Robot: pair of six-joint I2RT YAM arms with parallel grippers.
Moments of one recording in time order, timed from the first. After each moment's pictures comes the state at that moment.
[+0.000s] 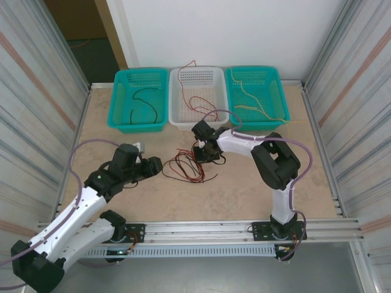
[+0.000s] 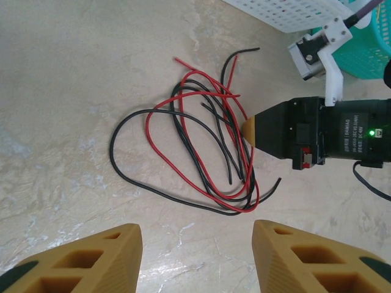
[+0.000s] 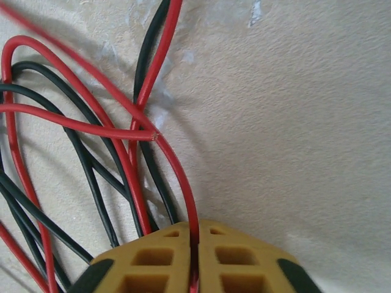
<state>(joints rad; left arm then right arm) -0.53 0.80 0.65 -0.61 0.11 -0.77 0.73 1.96 1.30 -0.58 -0.13 0.51</state>
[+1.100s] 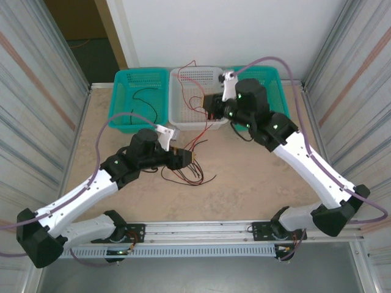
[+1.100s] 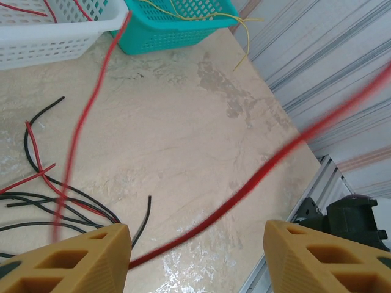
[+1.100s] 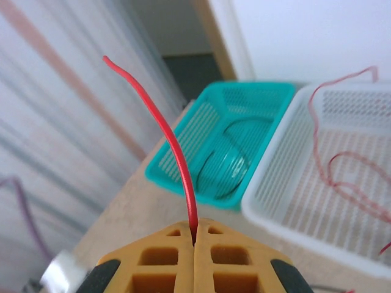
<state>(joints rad) -0.75 1.02 0.87 -0.35 0.28 -0.50 0.69 1.35 1.58 -0.49 -0.04 0.43</state>
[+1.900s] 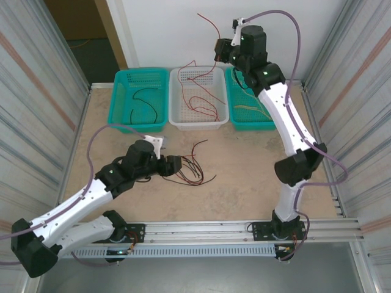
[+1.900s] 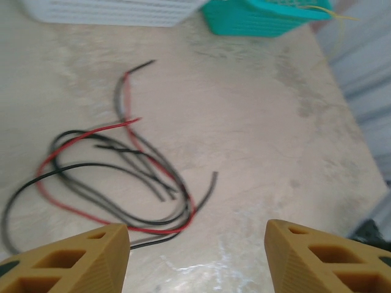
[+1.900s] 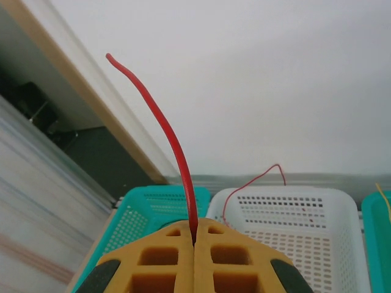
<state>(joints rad) -0.75 0.91 0.74 -0.48 0.04 -0.61 0.40 1.94 2.27 -0.54 -0.03 0.44</state>
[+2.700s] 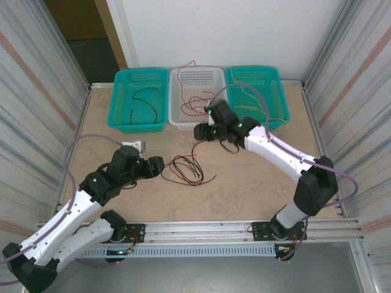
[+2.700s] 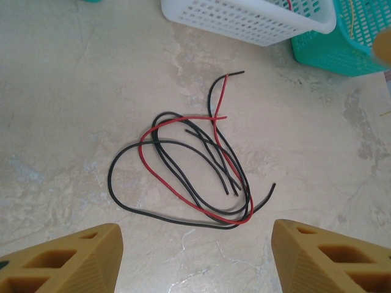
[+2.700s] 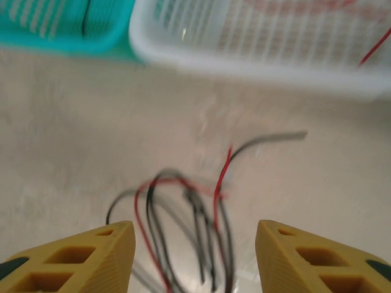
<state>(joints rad) -0.64 0.74 0.71 -0.67 -0.03 -0.72 0.74 1.56 1.30 -0.59 -0.02 0.53</state>
